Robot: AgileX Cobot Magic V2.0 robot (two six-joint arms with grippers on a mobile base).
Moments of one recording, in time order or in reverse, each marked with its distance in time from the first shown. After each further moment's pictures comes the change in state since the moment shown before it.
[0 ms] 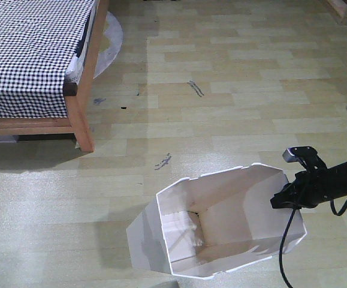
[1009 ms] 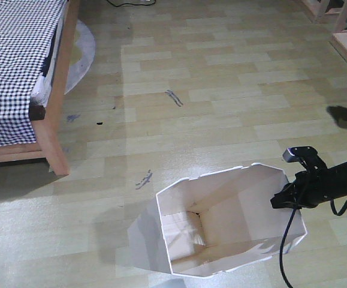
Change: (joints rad) left arm 0.000 0.000 0.000 0.000 0.000 0.000; right arm 0.000 0.000 0.000 -0.001 0.000 0.000
